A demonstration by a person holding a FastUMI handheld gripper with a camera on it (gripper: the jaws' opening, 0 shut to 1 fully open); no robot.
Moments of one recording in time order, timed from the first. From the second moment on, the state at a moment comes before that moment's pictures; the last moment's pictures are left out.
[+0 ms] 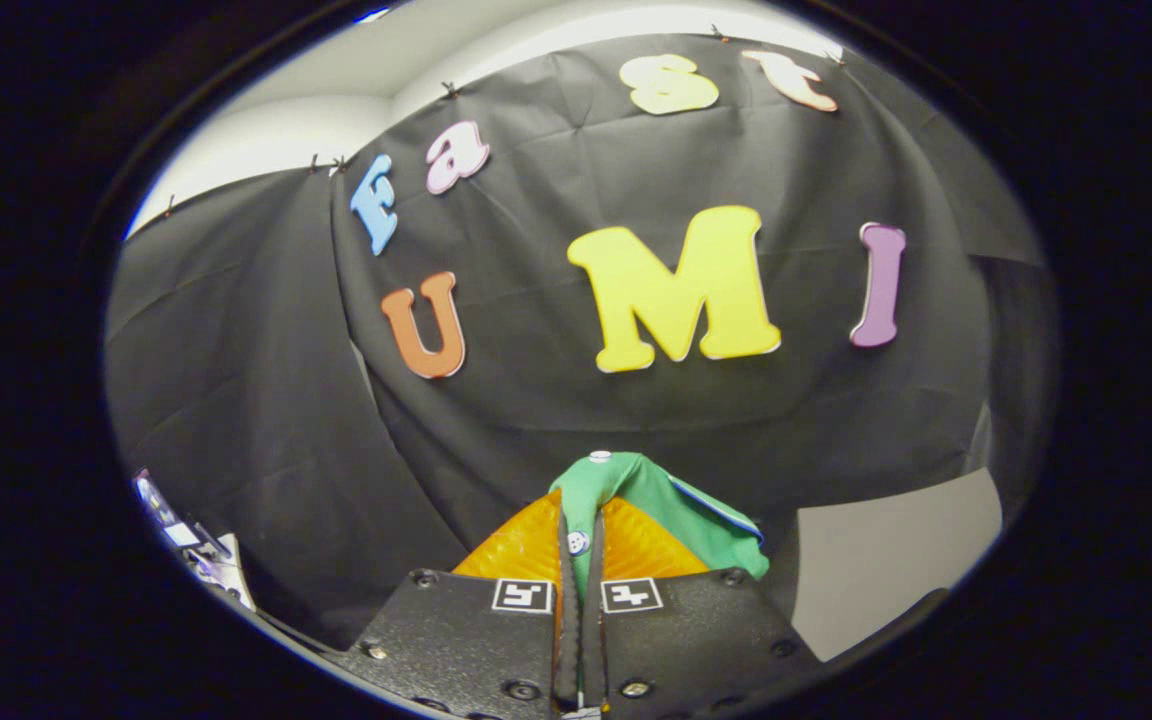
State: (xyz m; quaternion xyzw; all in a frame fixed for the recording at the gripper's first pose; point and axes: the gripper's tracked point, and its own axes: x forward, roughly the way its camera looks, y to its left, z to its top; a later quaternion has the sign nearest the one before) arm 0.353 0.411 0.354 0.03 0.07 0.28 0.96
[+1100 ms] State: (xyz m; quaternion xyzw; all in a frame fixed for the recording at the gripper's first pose) arm 0.491 0.479 0.072 0.00 0.31 0.23 0.92
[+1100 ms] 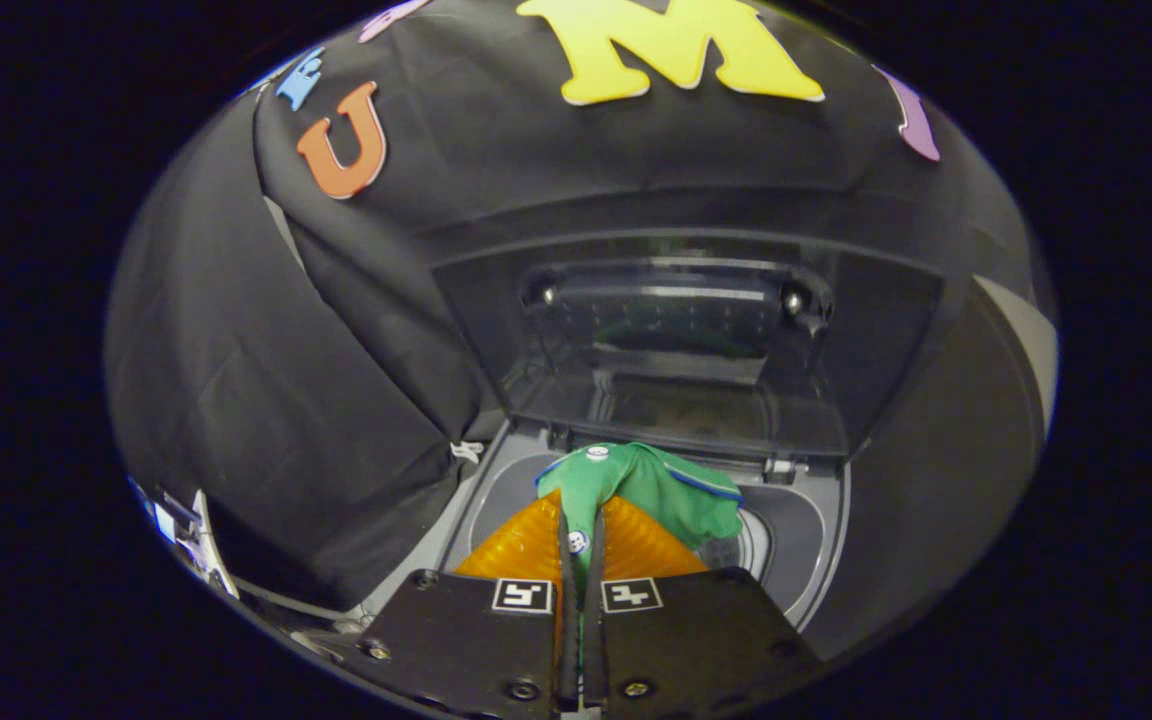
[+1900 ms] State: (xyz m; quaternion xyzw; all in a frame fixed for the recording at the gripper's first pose) arm 0.509 0.469 -0.024 0.02 0.44 0.15 0.89
